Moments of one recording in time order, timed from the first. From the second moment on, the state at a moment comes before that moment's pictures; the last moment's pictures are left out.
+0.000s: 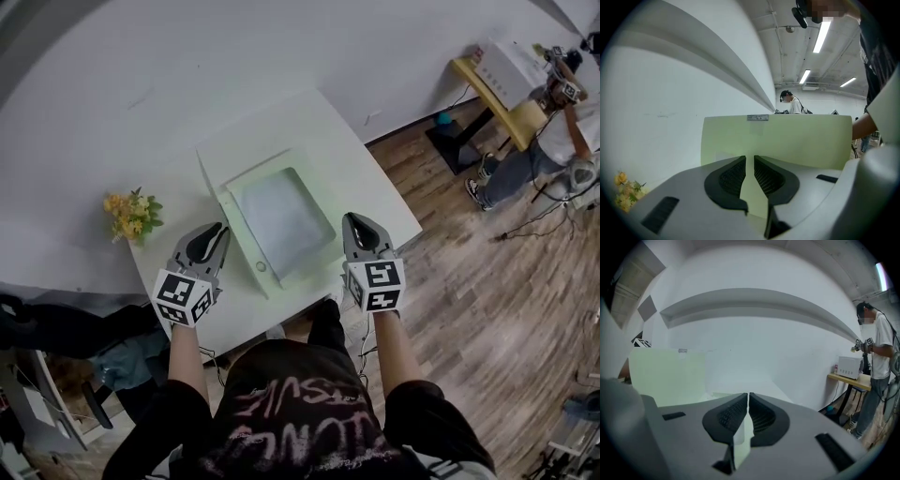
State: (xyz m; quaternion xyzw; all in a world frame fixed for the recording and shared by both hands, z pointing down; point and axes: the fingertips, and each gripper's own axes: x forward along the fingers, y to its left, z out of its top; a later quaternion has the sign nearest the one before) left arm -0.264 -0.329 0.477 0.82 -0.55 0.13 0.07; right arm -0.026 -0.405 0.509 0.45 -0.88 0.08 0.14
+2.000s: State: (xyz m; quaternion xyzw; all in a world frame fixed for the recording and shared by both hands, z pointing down) left arm -0.054 -0.475 0.623 0.84 -0.37 0.38 0.12; right arm 0.157 -0.458 0.591 0.51 -0.83 0.16 0.17
